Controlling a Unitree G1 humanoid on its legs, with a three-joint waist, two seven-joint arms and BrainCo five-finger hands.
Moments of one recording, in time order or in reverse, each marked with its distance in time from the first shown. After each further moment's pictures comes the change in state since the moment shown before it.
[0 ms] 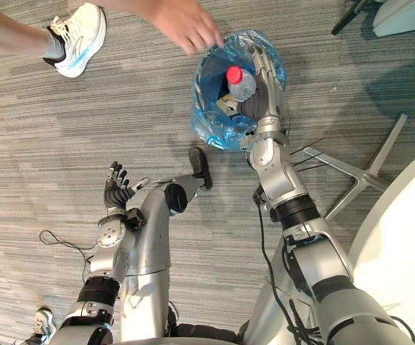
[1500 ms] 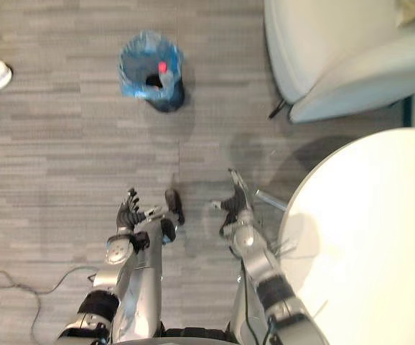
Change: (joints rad) left arm 0.212 0.051 -0.115 0.141 0.130 0.061 -0.042; right arm 0.749 0.259 -0.086 -0.035 0.188 -0.039 0.158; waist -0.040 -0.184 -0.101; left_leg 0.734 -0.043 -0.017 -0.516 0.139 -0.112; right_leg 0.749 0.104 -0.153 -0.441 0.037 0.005
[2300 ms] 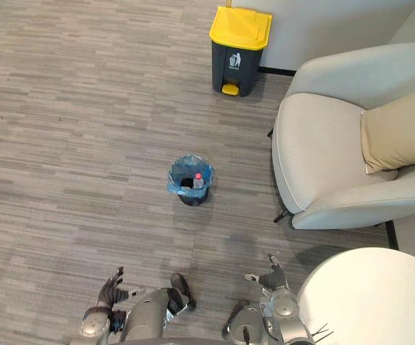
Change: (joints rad) left arm 0.268 0.075 0.021 0.113 0.124 0.033 -0.091; right arm 0.168 -0.082 -0.157 0.300 0.046 -0.011 0.124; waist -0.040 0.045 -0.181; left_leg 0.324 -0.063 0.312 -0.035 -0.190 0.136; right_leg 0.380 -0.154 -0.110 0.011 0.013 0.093
